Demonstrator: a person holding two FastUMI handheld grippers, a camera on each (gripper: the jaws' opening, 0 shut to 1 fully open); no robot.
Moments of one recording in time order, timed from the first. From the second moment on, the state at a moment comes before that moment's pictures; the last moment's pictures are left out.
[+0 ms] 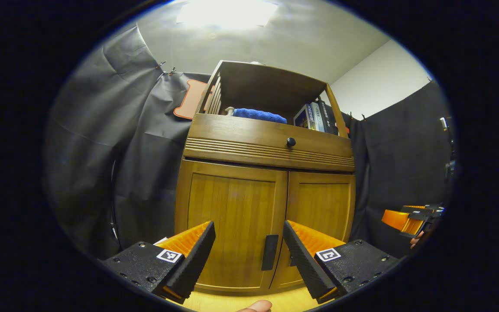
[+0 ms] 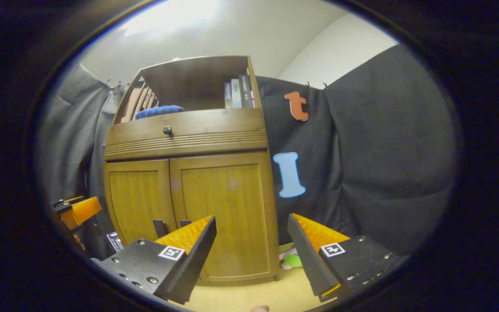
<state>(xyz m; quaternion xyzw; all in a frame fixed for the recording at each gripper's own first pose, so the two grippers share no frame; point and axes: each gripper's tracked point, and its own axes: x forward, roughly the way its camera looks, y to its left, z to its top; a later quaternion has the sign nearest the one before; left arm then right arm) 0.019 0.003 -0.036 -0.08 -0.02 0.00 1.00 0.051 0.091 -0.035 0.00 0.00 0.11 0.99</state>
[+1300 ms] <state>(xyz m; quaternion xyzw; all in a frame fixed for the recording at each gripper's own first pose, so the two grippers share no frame) 0.018 -0.021 -0.061 -0.08 -0.02 -0.06 0.99 0.154 0.269 -0.183 -0.01 0.12 0.24 0.96</state>
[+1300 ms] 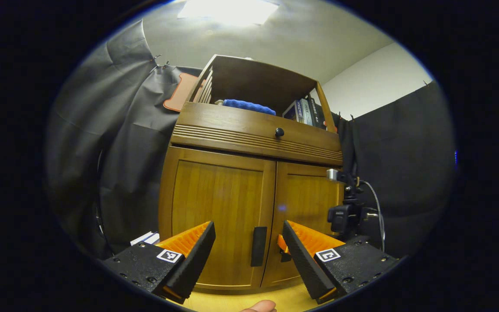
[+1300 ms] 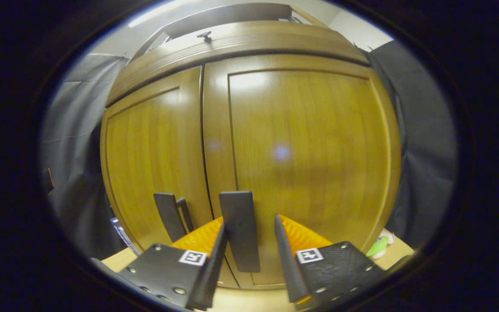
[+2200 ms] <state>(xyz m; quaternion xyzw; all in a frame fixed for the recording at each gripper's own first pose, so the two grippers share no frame) 0.026 -0.007 -0.063 -0.08 -0.02 -0.05 1.00 0.112 0.242 -0.170 -0.03 0.10 0.28 0.95</state>
